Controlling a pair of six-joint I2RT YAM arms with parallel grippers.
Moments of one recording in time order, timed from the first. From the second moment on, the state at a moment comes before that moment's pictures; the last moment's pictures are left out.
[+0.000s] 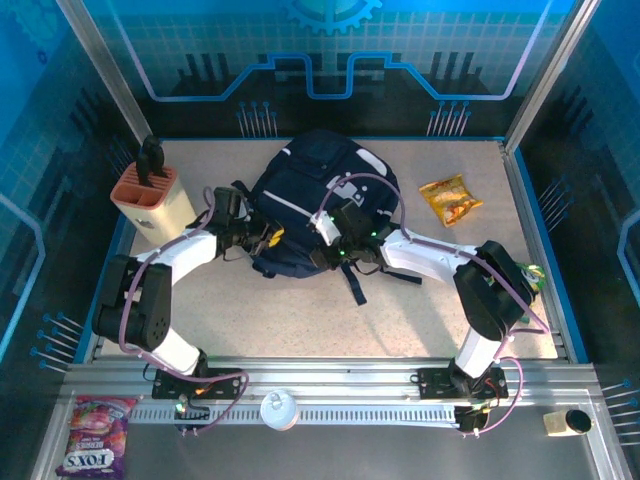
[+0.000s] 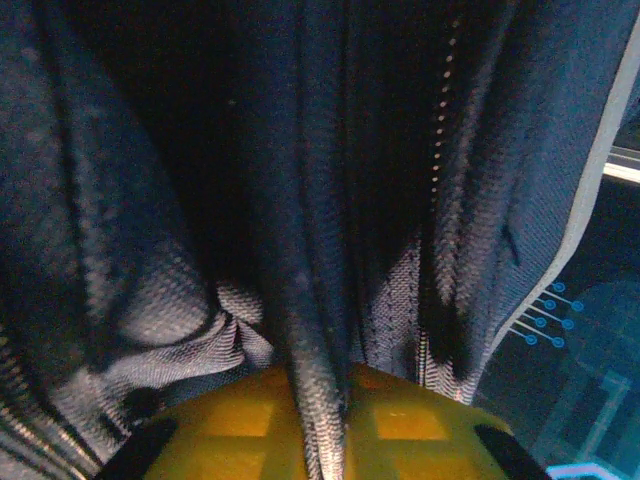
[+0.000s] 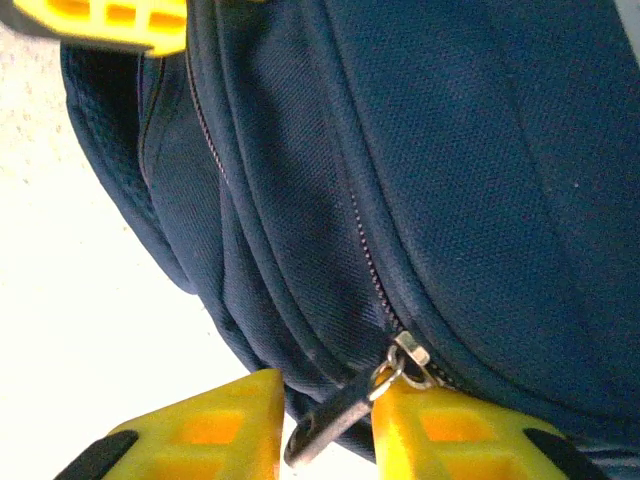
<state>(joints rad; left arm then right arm) -0.17 1.57 0.86 -0.14 0.55 -1.16 0.73 1.71 1.12 -0.30 -0.21 0.08</state>
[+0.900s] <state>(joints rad) -0.72 1.57 1.23 -0.62 -0.04 -0.70 0.40 1.43 0.74 0.07 -0.34 0.96</state>
